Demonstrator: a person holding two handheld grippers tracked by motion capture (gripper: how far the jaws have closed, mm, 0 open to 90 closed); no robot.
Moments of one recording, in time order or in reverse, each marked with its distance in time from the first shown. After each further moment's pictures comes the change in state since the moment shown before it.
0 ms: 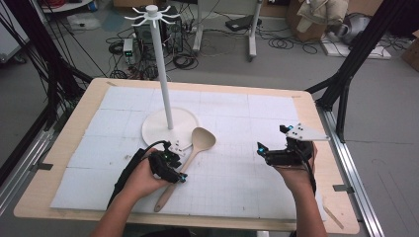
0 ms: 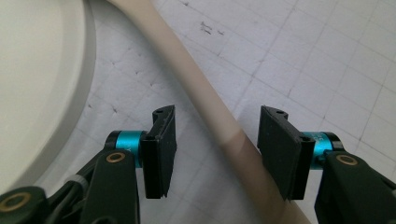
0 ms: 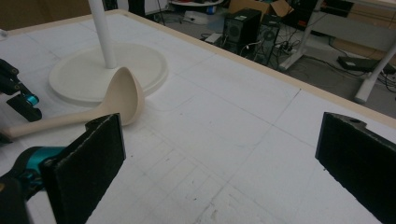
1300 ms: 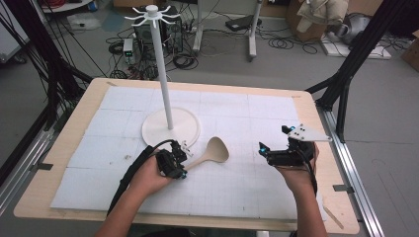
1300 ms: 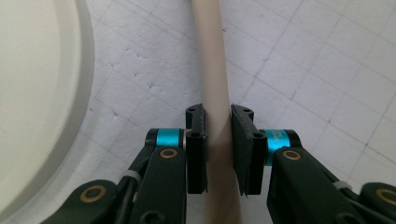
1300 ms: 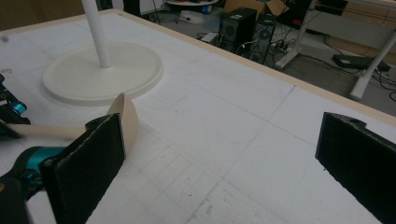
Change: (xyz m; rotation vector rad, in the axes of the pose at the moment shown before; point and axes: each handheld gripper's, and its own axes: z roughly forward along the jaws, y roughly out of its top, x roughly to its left) left arm -0.008 0.020 0.004 0.115 0.044 0.038; right arm -0.003 -0.003 -0.002 0.002 -0.016 0.011
